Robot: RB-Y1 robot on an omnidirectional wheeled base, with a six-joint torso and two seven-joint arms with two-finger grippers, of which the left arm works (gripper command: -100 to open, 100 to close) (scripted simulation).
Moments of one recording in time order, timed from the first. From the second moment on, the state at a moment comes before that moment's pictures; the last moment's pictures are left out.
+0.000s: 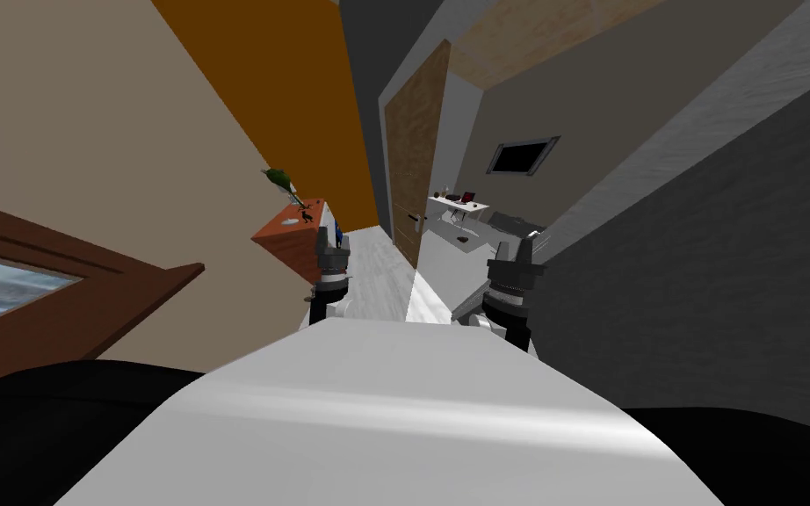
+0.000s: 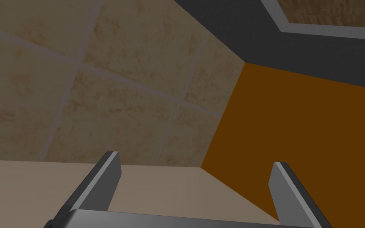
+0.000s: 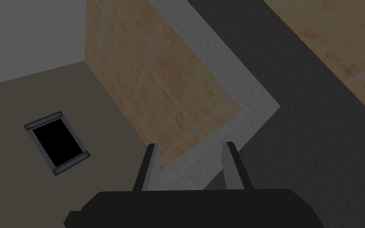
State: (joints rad) arm 0.43 0.06 -0.05 -2.20 0.05 -0.55 0.00
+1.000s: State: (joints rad) arm 0.30 0.09 -0.12 -2.00 0.10 -0.53 -0.02
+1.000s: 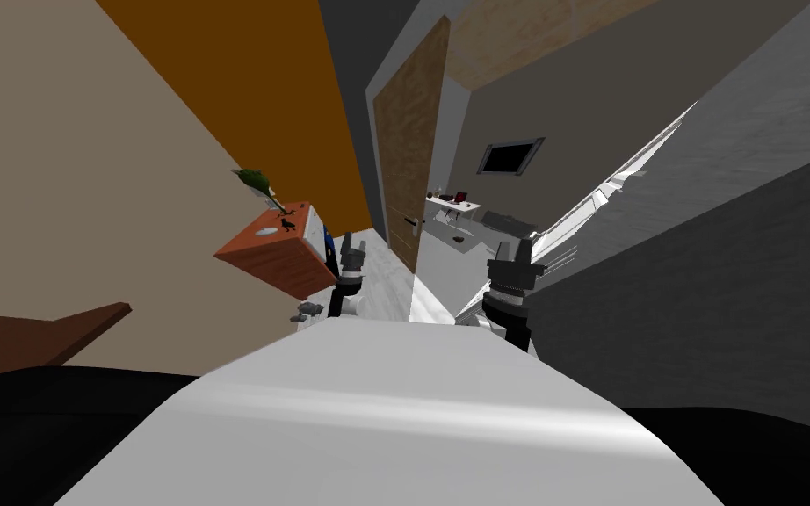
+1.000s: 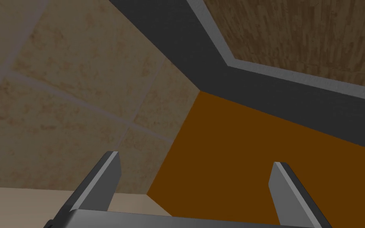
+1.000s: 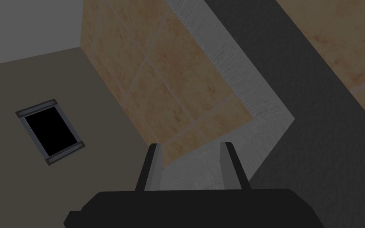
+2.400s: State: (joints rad) arm 0.11 0.11 -0.24 -1.68 0.18 -0.49 -0.04
